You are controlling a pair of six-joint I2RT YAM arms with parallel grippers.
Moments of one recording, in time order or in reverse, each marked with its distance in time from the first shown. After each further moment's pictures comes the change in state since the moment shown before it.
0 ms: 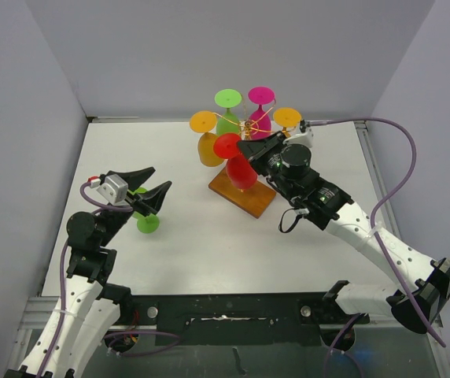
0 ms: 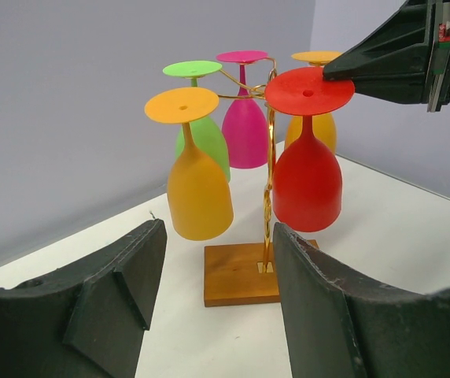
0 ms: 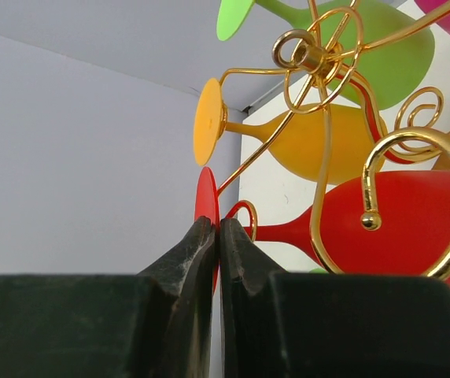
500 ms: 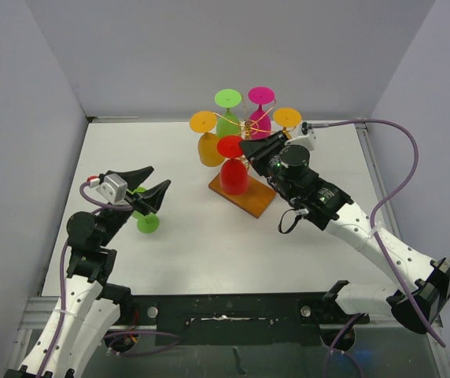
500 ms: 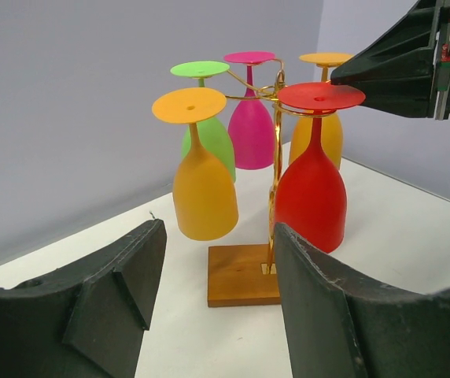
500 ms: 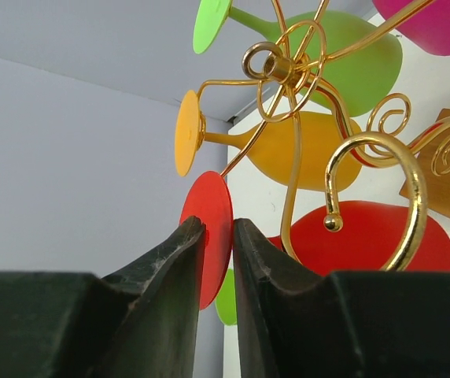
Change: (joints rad) left arm 0.000 0.000 0.000 0.000 -0.014 0.000; right arm 0.000 0.000 -0.005 -0.032 0.054 0.011
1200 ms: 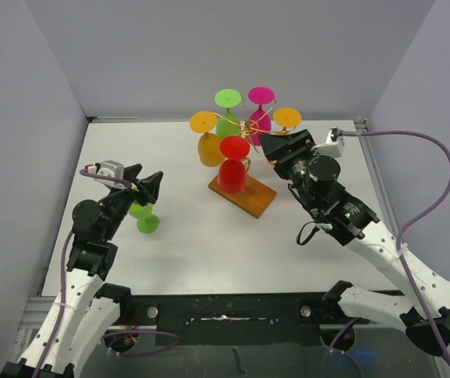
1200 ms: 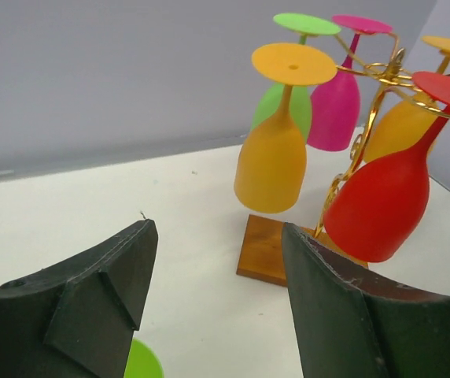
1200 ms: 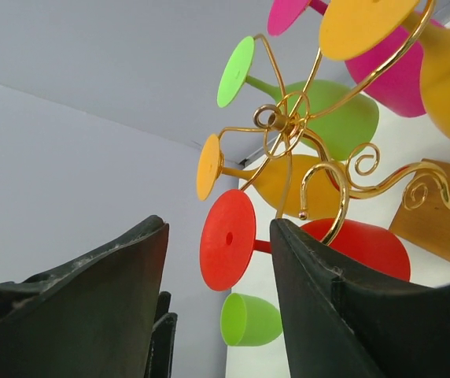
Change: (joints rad) left arm 0.000 0.046 0.032 -0.122 -0.235 -0.034; right arm -0.021 -0.171 -0.074 0.012 0.066 -0.049
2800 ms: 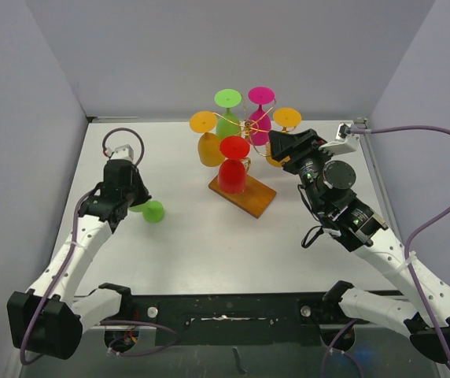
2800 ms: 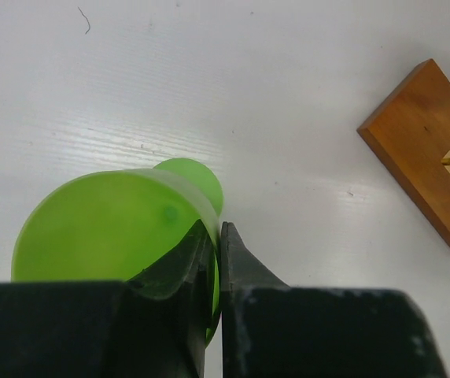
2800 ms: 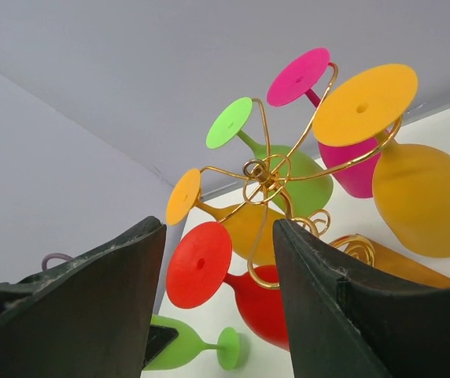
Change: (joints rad) left arm 0.001 0.475 0.335 -0.744 -0.347 -0.249; right arm -0.006 -0.072 -0.023 0.098 0.069 -0.382
